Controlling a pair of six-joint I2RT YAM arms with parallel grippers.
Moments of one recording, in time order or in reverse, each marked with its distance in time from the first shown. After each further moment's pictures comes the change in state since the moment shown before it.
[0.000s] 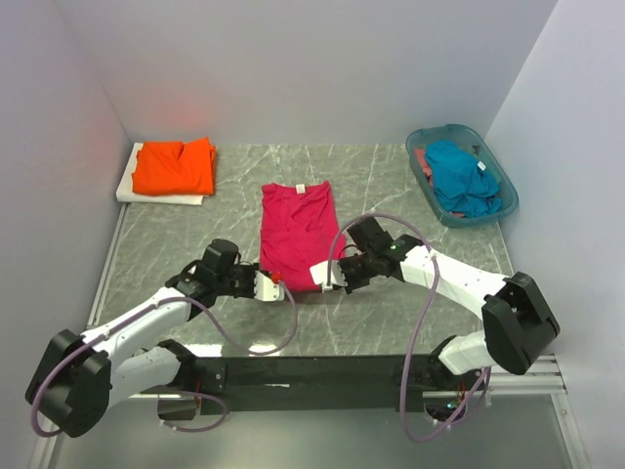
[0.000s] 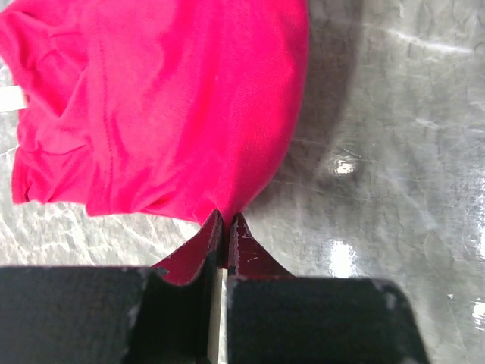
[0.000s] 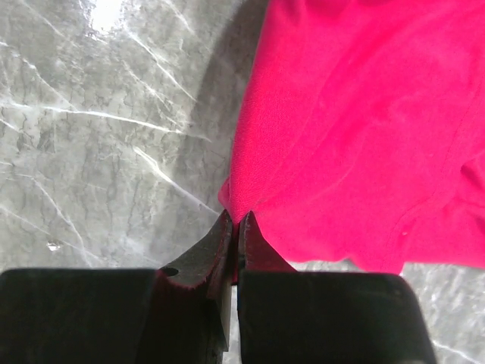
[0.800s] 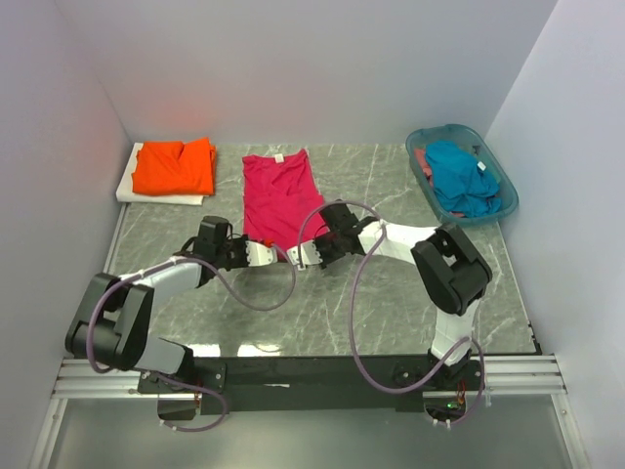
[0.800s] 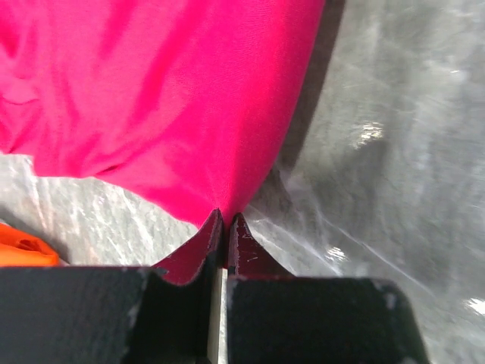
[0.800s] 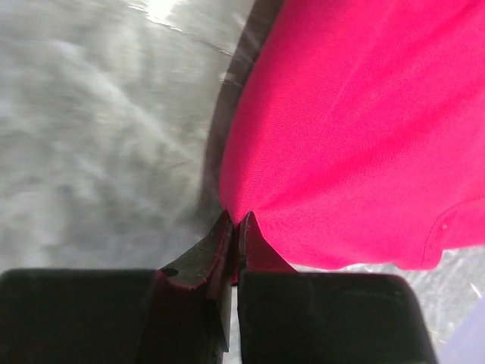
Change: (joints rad) left arm 0.236 0.373 0.117 0.236 -0.056 0.058; right arm -0.019 0.487 0.267 0.262 0.220 -0.172
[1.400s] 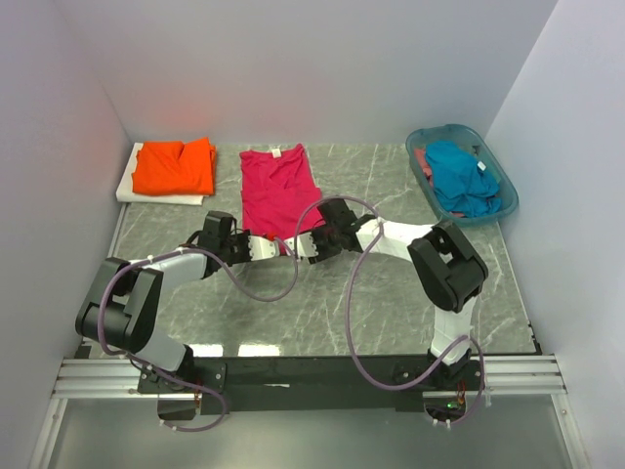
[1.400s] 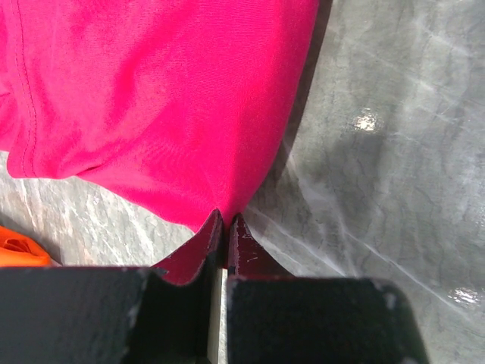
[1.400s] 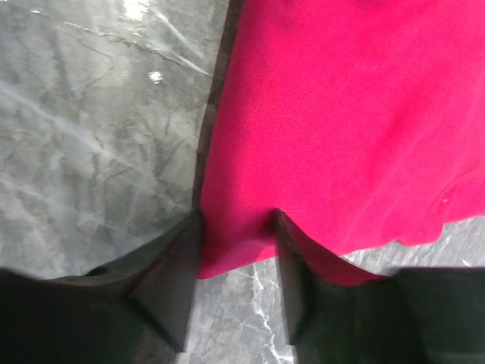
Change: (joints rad) left arm 0.000 0.080 0.053 0.002 -0.031 -0.012; right arm -0.006 0.005 0.002 0.074 0.016 0.084
